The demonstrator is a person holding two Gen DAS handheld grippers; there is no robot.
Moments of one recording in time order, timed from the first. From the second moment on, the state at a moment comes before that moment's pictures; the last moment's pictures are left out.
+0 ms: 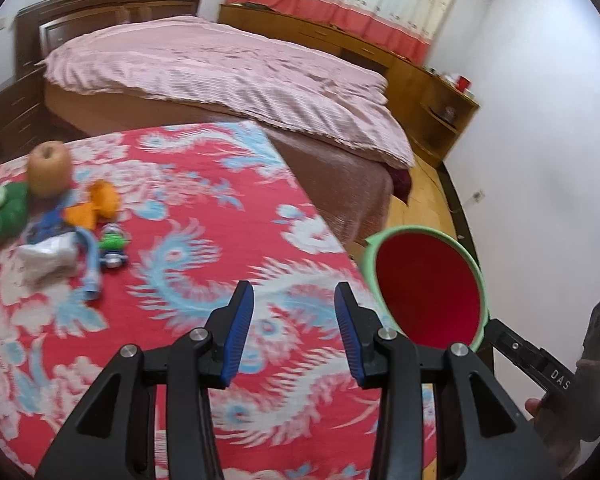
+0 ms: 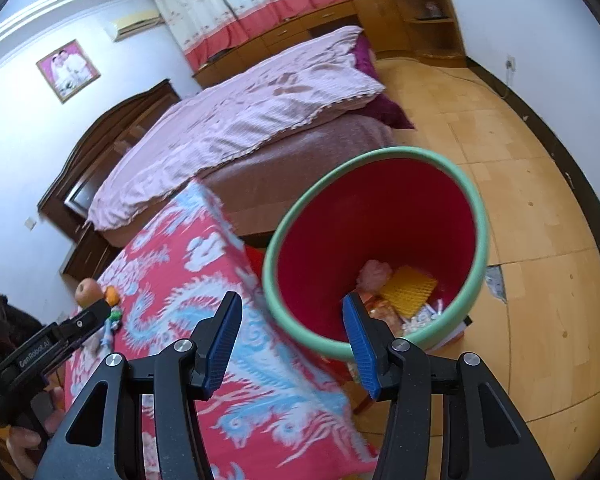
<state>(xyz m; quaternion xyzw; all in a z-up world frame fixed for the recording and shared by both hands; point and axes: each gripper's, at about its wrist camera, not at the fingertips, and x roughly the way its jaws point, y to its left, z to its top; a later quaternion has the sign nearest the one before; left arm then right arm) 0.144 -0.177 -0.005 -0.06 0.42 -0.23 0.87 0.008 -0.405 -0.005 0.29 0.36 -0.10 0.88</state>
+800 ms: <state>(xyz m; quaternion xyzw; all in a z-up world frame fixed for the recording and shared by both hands) 0.219 -0.035 -0.027 -0.04 0.42 -0.09 0.90 0.085 -0.311 -0.004 0.23 0.40 -0.02 0.89</state>
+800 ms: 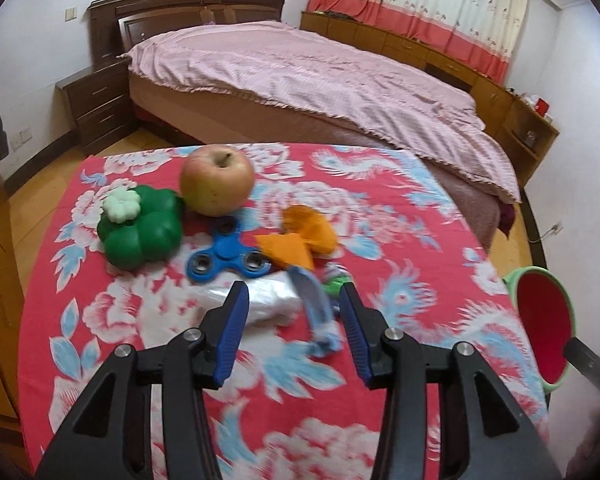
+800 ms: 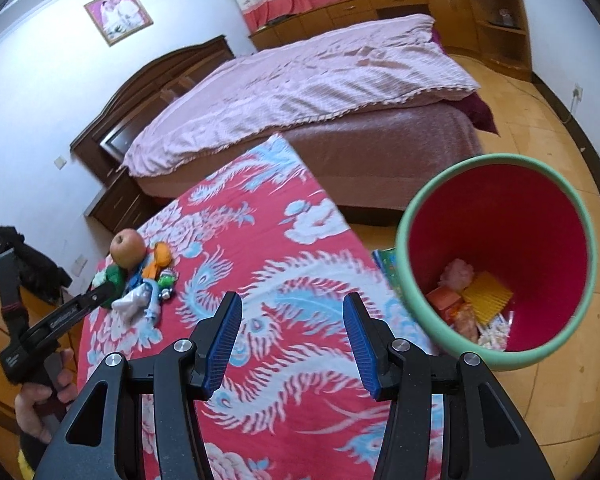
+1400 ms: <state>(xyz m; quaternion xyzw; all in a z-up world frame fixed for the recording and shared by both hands) 0.252 0.006 -0.068 -0.09 0.47 -0.06 0.88 0.106 -0.292 -0.029 0.22 0.44 -0.01 0.87</state>
